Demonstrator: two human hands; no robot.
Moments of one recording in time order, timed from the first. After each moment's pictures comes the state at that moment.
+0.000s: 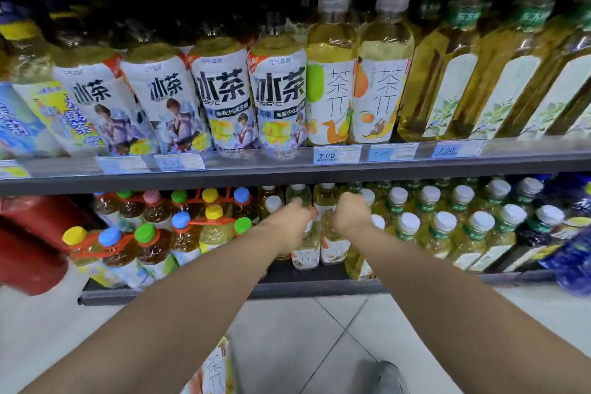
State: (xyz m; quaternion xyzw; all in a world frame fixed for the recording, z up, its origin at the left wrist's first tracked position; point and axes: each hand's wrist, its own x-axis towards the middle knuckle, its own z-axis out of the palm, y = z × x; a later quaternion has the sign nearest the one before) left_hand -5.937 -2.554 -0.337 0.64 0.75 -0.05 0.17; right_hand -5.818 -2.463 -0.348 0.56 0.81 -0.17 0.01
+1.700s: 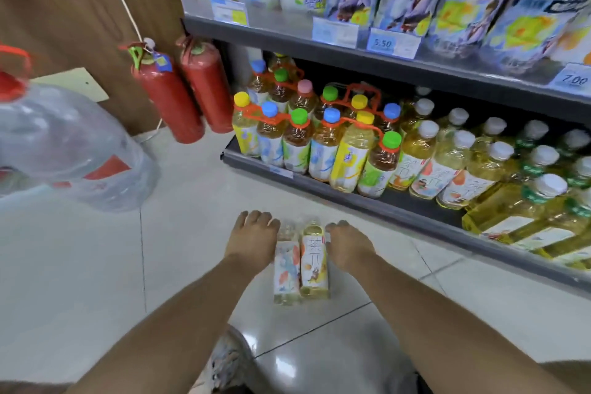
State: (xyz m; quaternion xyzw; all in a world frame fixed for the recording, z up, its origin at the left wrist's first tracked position) left_hand -6.033 -2.929 -0.476 0.44 0.89 -0.09 0.07; right_hand -5.914 -2.745 -0.495 0.26 0.93 -0.17 0.21
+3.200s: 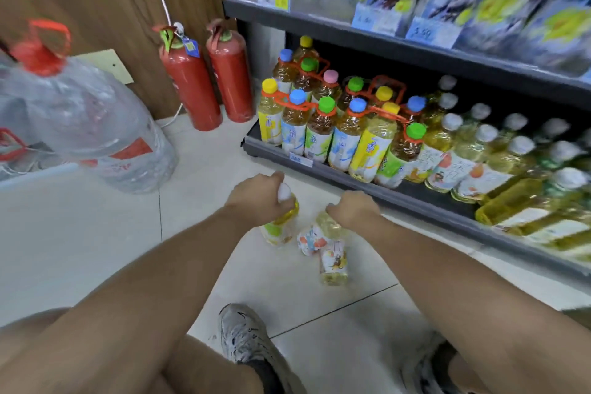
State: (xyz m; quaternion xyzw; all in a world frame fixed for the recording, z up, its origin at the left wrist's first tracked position) left_hand -6.069 -2.955 -0.395 0.38 0.91 0.07 0.15; right_hand -5.958 -2.769 -0.449 0.35 0.90 -0.17 0.19
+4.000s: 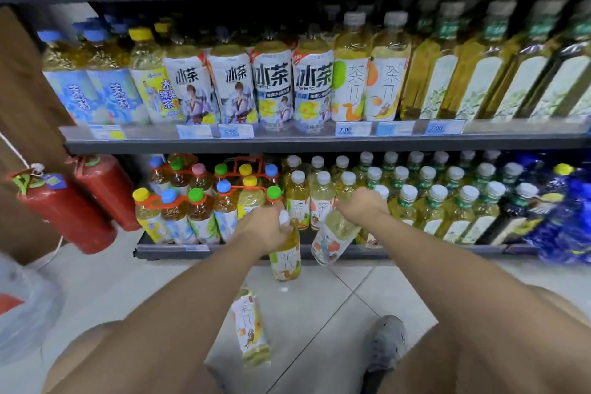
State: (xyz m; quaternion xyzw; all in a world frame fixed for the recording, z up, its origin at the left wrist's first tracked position) left_hand -5.935 -2.730 -0.315 0.51 0.85 0.07 0.12; right_hand -5.773 -2.582 -0.298 0.60 0.76 -0.25 -0.02
